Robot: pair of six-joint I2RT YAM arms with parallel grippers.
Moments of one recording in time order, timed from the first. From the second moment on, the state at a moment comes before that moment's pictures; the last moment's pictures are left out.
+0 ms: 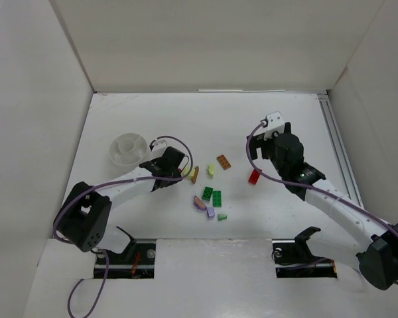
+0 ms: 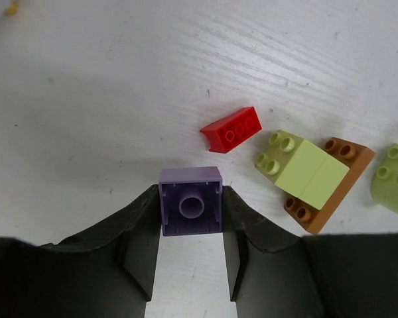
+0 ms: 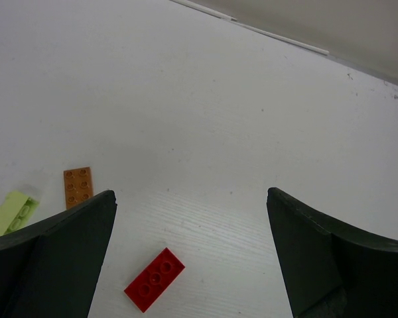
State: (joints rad) left arm -0.62 1.43 0.75 -0.36 -0.37 -0.88; right arm 0.53 1.06 0.76 0.03 0.33 -0.10
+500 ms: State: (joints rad) left arm -0.31 1.23 0.89 -0.51 -0.55 -0.87; right arm 0.53 1.05 0.74 0.03 0.31 -0.11
